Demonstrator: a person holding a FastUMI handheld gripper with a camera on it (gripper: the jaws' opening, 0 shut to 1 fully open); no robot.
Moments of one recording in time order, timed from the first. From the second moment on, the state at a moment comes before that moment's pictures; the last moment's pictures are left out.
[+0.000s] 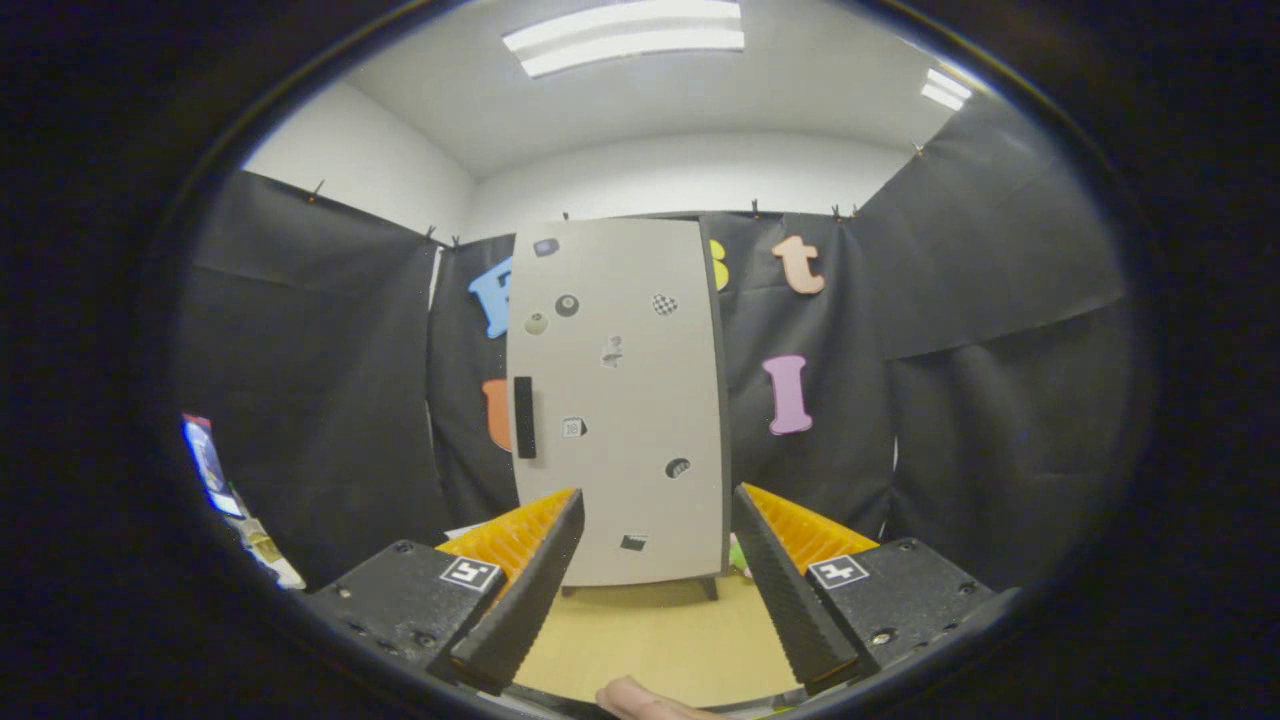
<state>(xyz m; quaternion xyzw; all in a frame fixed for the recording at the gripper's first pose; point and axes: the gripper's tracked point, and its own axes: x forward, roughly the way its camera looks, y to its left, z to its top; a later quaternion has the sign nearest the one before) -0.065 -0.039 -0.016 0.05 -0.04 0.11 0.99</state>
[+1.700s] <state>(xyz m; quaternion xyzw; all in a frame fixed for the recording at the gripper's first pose) -0.133 -0.135 -0.072 0.07 -0.04 0.11 0.99</state>
